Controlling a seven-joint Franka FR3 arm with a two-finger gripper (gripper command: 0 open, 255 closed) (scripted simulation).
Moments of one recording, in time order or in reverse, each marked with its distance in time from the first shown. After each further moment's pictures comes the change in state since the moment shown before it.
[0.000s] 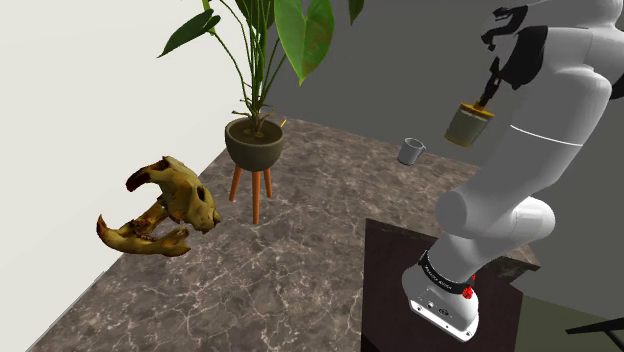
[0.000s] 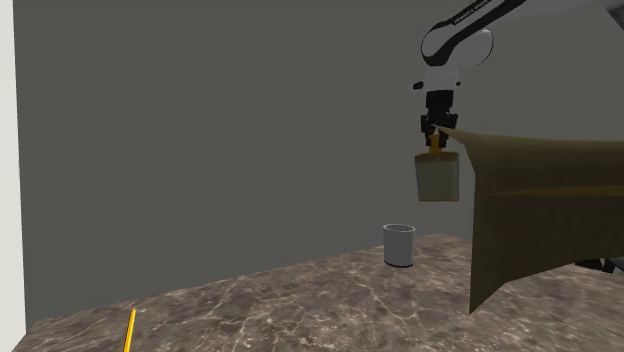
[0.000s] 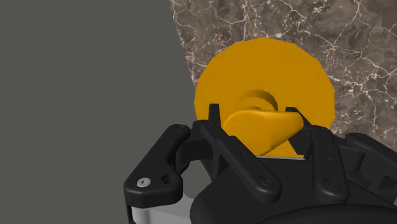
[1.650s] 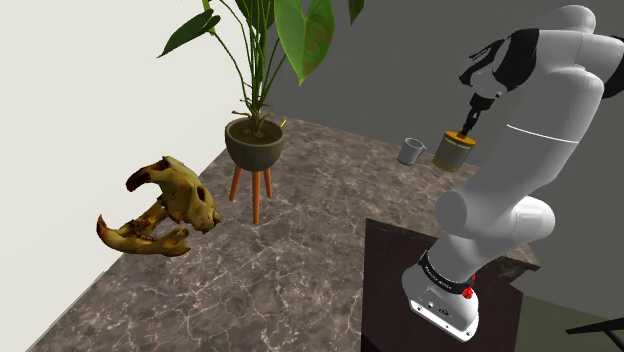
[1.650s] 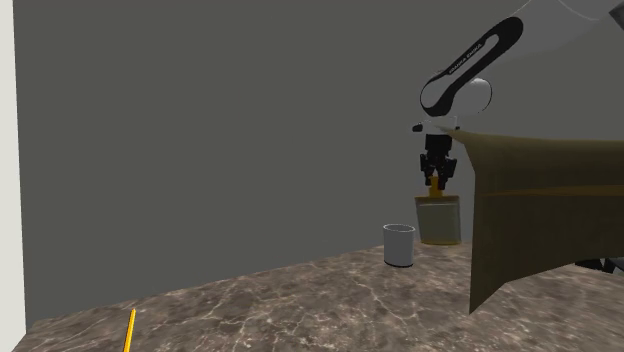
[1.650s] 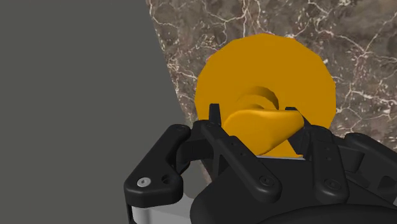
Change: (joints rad) arm 0.002 0.041 0.011 -0.288 0.024 0.324 -0.002
